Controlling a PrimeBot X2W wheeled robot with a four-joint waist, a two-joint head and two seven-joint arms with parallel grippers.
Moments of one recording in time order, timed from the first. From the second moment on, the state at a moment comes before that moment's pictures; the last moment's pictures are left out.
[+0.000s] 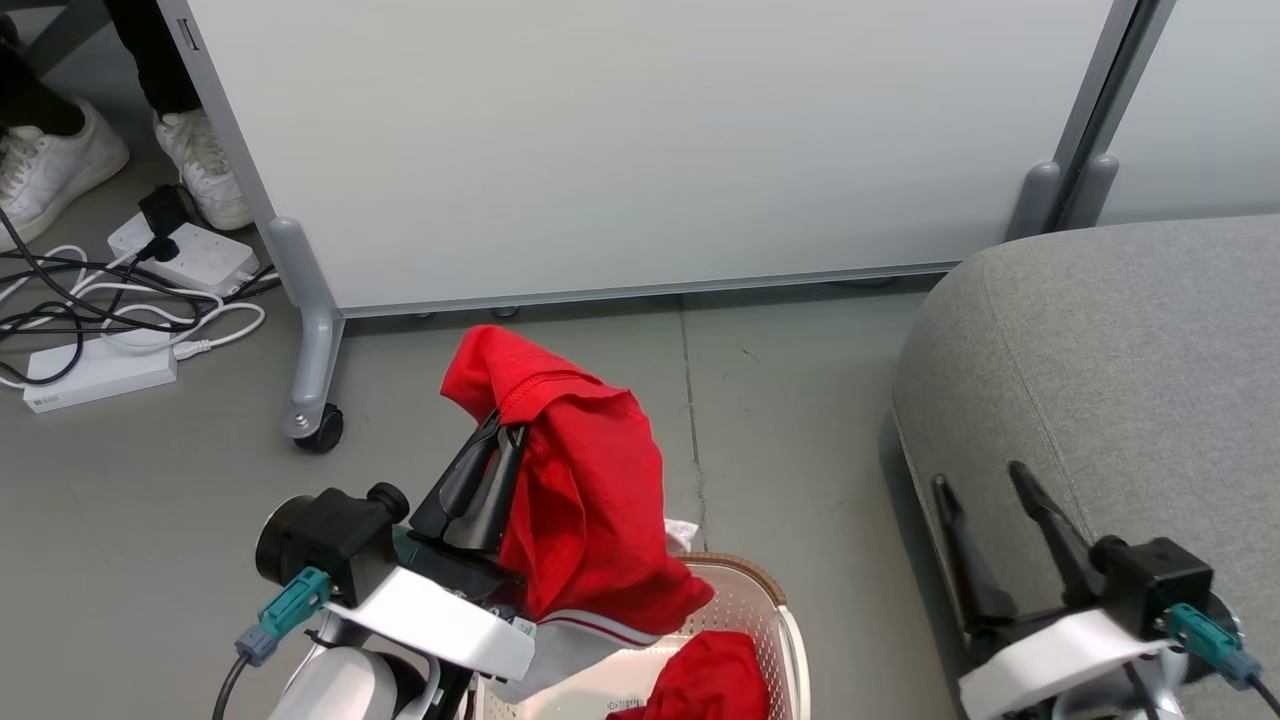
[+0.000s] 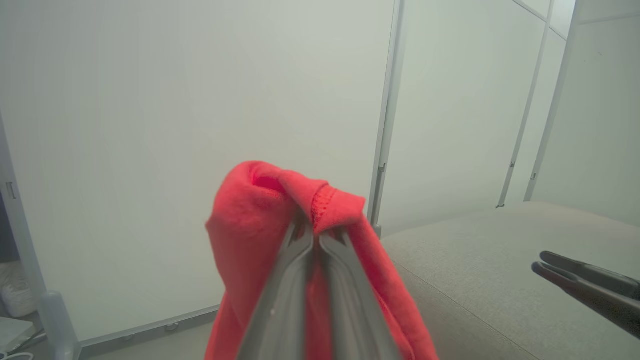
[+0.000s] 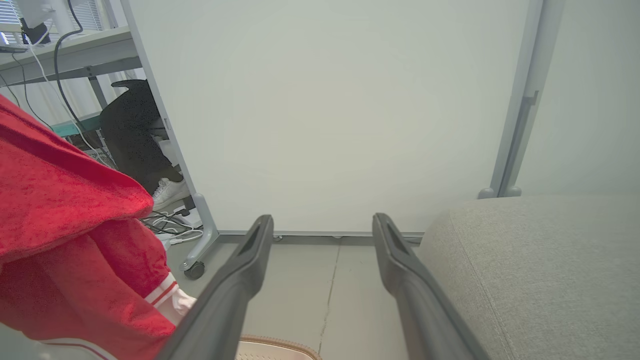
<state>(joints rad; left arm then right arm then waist) -0.17 0.18 -0.40 0.02 -0.42 -0.03 -0.19 -0.01 -0.05 0.09 0.08 0.19 0.13 -0.10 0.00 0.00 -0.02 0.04</state>
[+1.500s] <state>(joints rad) -0.22 0.16 -0.50 -0.02 -0.44 -0.07 -0.20 -0.48 -0.05 0.71 0.45 0.58 0.13 -0.25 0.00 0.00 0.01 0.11</state>
